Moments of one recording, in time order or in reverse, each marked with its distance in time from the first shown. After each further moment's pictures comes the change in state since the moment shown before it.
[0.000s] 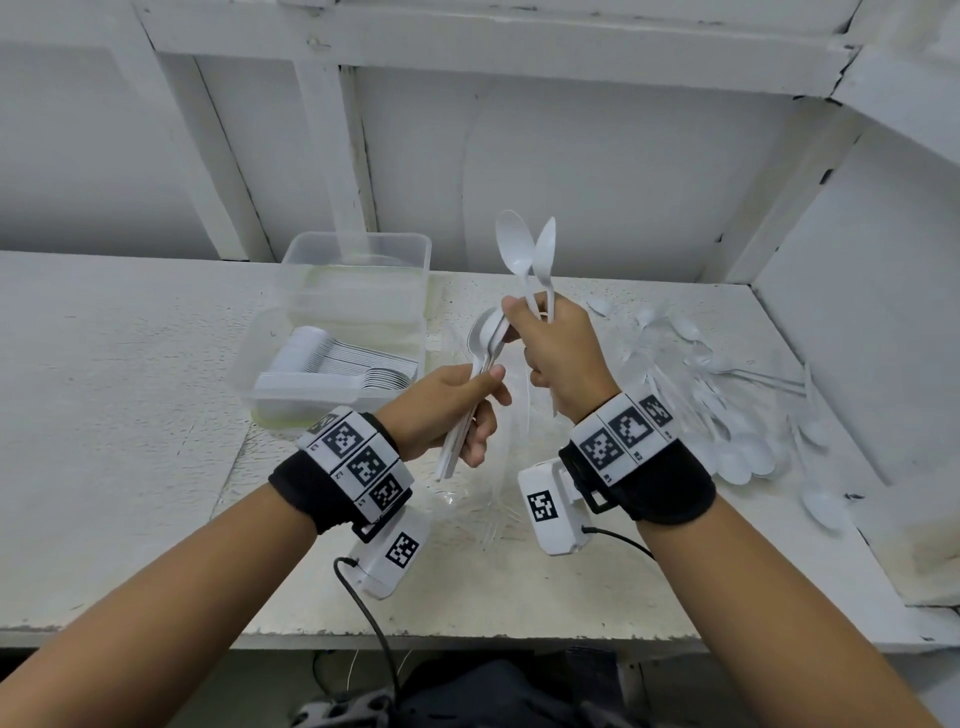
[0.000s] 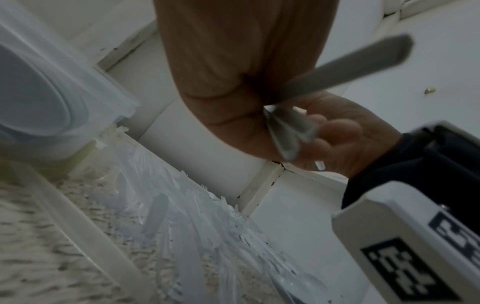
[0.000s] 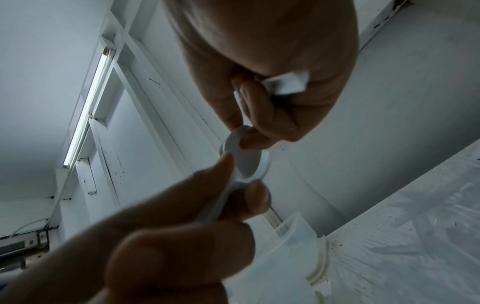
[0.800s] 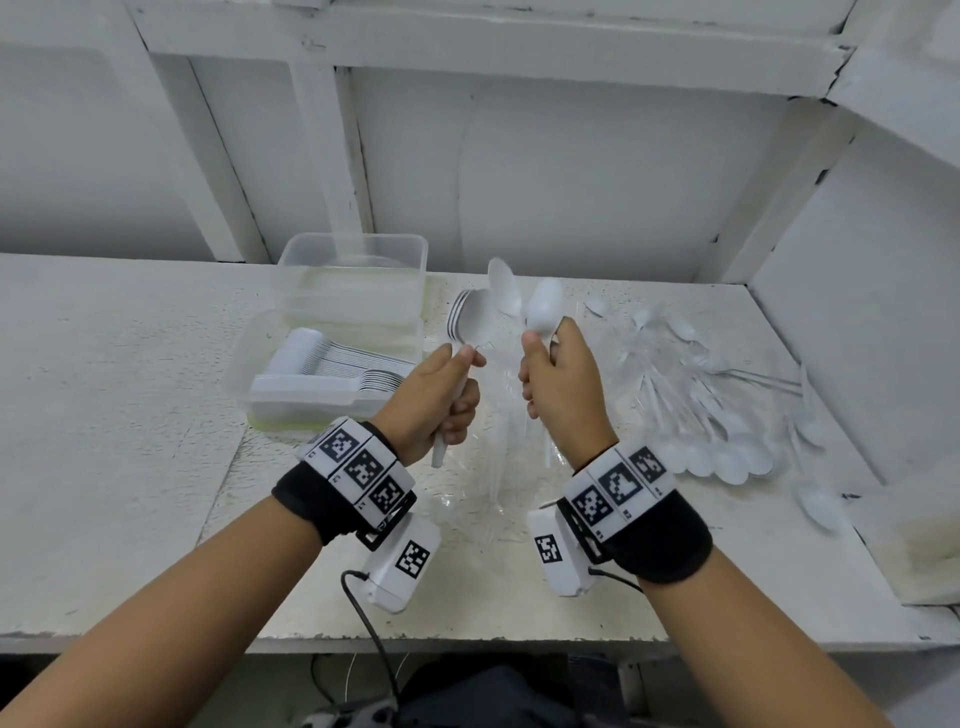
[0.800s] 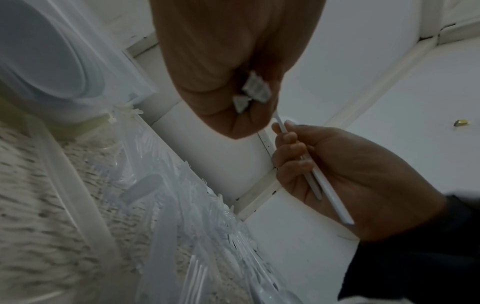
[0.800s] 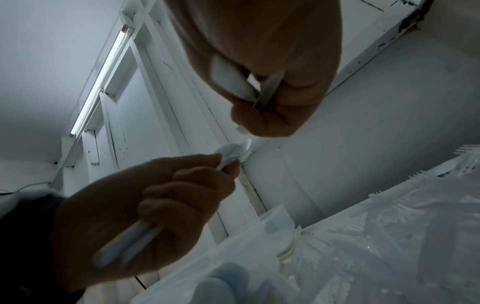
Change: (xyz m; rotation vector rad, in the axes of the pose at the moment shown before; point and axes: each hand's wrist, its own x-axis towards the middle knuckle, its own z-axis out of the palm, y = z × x) left_hand 0.008 -0.008 0.001 -0.278 0.211 0.082; right_hand -0.021 0.029 -0.001 -0.081 0.054 -0.114
